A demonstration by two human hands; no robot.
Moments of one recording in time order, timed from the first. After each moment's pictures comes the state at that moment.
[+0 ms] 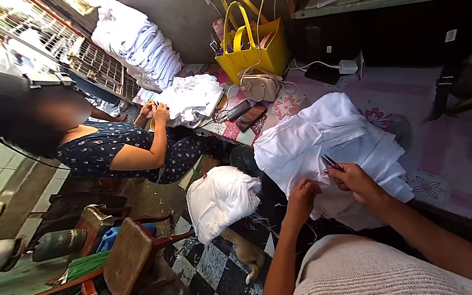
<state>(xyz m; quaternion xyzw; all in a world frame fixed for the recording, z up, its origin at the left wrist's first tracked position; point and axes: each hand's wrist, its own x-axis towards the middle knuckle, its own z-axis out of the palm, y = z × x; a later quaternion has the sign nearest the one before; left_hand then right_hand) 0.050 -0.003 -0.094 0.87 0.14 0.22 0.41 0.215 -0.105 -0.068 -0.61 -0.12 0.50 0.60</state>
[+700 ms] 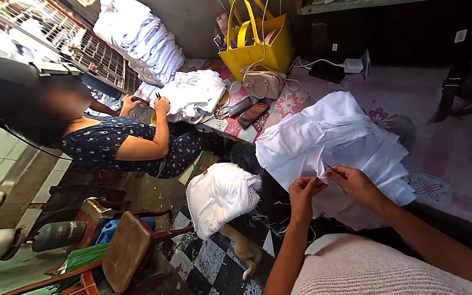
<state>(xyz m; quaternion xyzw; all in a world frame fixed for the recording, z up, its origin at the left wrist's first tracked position) 0.071 -0.025 -0.068 0.42 0.39 0.26 0.77 0.209 -0.117 -0.066 -0.68 -0.29 0.41 0.53</state>
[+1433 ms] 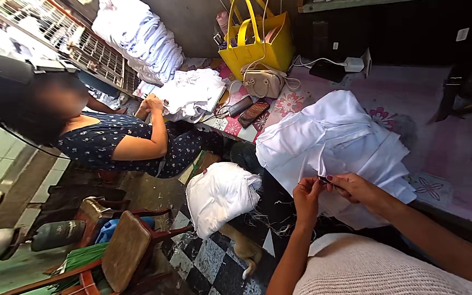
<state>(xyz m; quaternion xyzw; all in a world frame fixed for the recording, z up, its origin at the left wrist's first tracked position) 0.069 -0.038 -0.076 0.52 0.35 0.29 0.72 0.211 -0.122 -0.055 -0.61 -0.21 0.60 0.48</state>
